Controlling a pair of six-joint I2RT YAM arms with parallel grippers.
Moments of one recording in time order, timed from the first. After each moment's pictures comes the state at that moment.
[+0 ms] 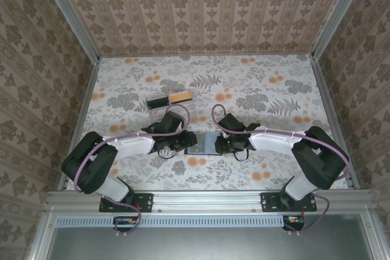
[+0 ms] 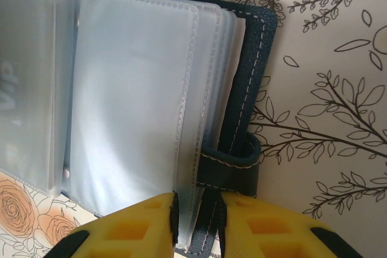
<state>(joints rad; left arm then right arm) -0.73 1.50 0.62 -0.05 0.33 -0.92 0.71 1.55 0.75 -0.35 -0.10 0.63</state>
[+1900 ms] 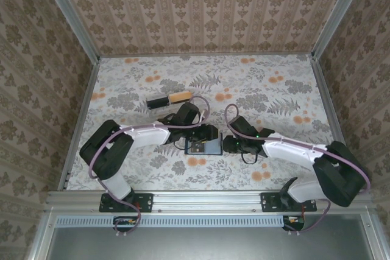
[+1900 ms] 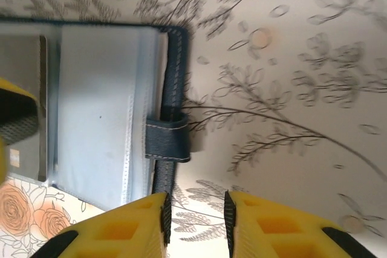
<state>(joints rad) -0.82 1.69 0.85 0.04 0.52 -0.87 0.68 1.33 0.63 -0.35 0.00 0.70</state>
